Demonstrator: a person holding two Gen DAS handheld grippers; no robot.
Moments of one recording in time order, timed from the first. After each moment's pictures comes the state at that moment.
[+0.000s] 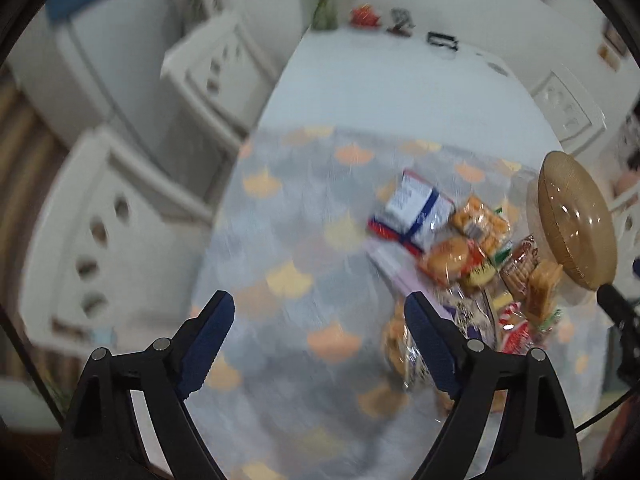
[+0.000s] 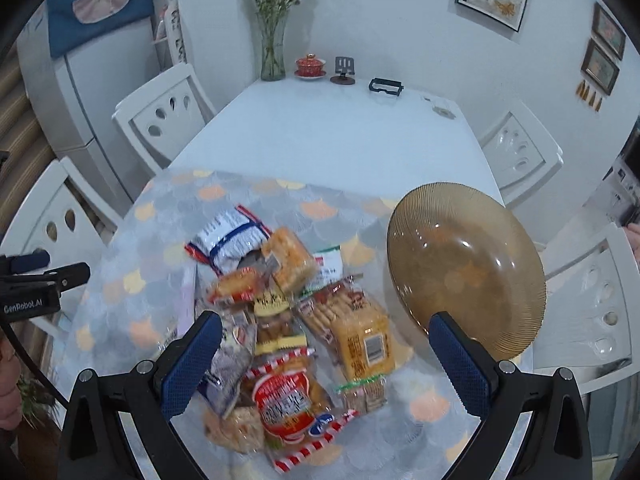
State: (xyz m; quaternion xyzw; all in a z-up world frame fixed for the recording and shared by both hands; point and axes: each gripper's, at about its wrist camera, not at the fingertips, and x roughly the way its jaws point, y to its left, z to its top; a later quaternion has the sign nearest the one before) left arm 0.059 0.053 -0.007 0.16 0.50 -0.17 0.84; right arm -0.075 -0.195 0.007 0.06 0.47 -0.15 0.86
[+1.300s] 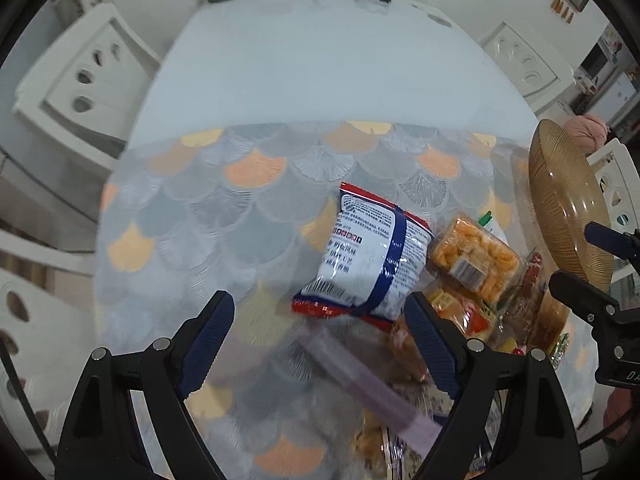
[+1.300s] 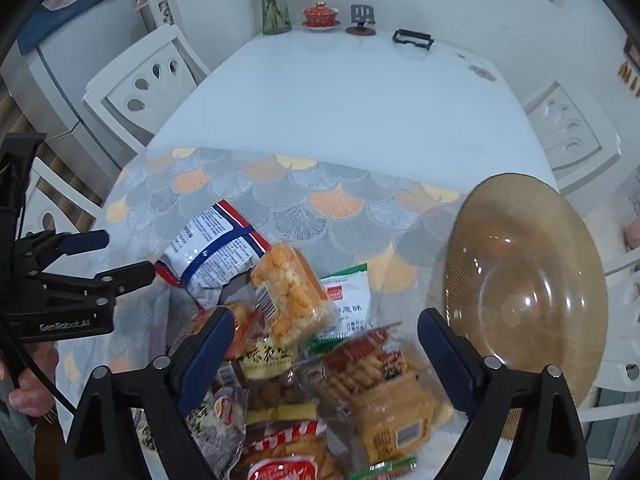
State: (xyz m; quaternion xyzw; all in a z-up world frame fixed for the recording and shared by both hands) left arm 0.154 -0.045 -0.107 0.16 0.56 -0.31 0.75; right arm 0.033 -0.239 -0.073 0.09 0.55 -0.11 0.82
